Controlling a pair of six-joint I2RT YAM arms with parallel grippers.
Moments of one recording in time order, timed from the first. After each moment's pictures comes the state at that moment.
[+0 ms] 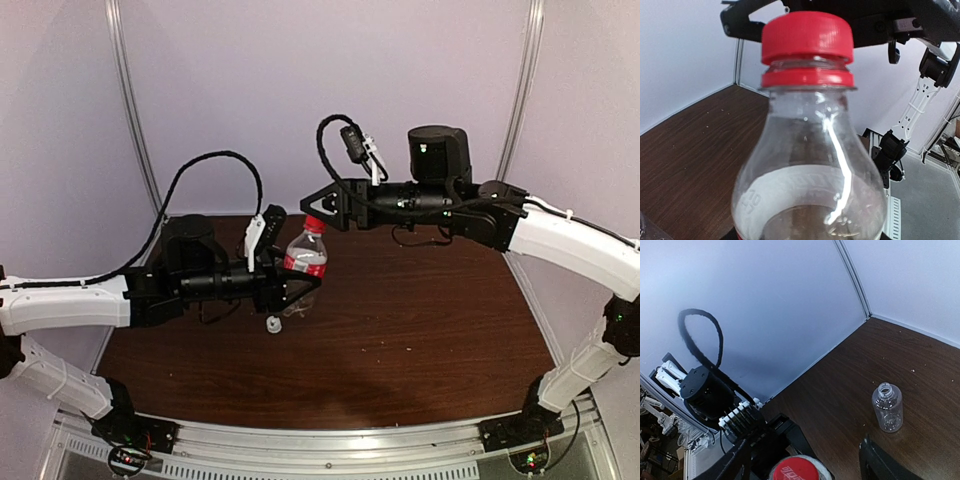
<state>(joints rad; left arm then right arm) -0.96 1.25 0.83 0.27 0.32 -0.20 0.93 1.48 1.50 -0.21 -0.27 0.45</state>
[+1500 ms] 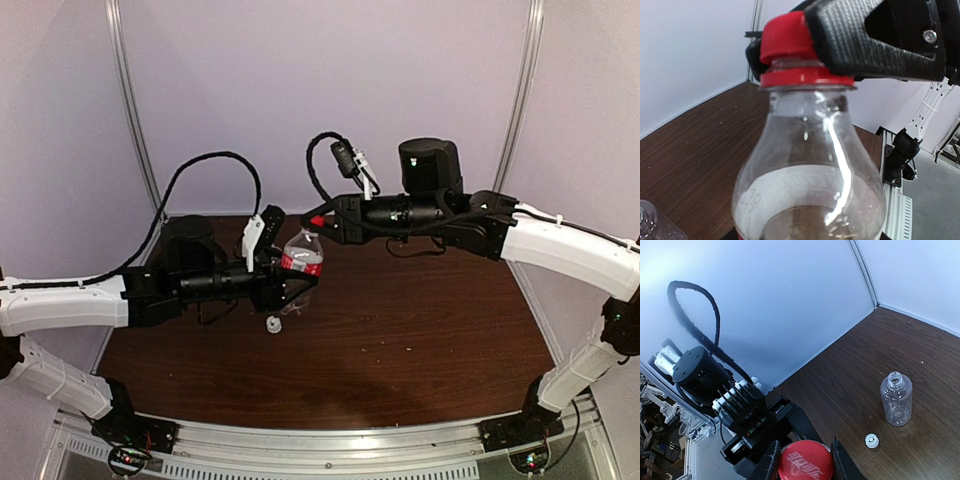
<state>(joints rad) -0.96 1.24 0.83 0.23 0.24 -0.17 0.95 1.50 1.45 -0.18 -0.31 0.45</state>
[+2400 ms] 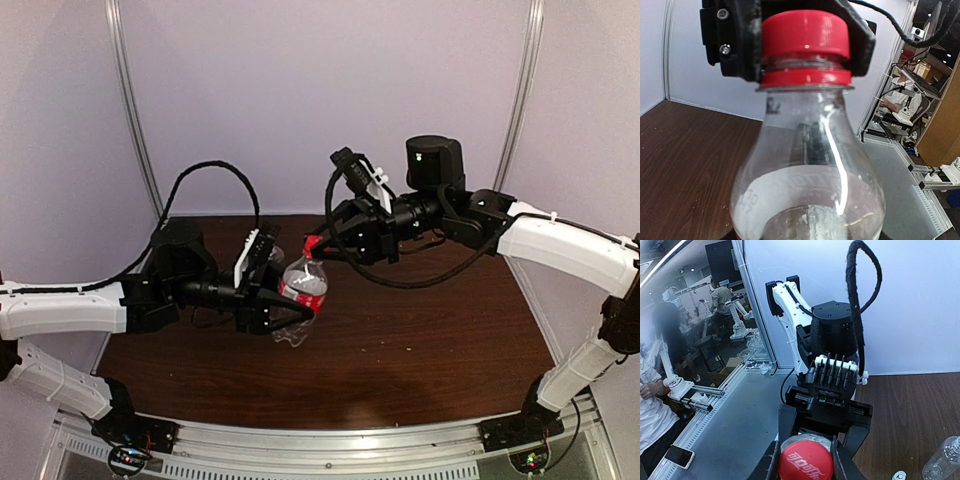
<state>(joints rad) -0.96 1.22 0.77 0.37 0.70 -0.20 0.86 1.52 1.42 -0.10 -1.01 0.04</state>
